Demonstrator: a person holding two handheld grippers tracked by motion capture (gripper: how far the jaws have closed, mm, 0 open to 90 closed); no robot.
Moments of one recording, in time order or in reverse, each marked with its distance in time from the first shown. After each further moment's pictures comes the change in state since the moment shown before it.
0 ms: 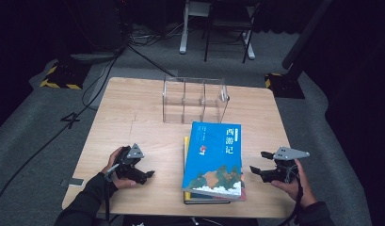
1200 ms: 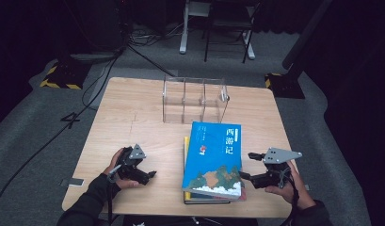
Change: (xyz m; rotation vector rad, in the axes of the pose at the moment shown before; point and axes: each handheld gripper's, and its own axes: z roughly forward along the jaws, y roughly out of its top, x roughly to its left) left arm -0.007 0.003 0.003 -0.003 0.014 -0.016; right arm 0.049 0.046 -0.009 -0.019 0.118 -0.100
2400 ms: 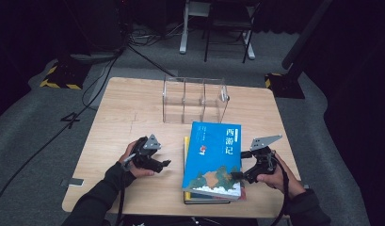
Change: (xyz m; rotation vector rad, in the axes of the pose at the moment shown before) left arm -0.007 0.062 0.016 -0.086 -0.050 0.092; right arm -0.025 0.012 0.042 0.152 0.250 0.139
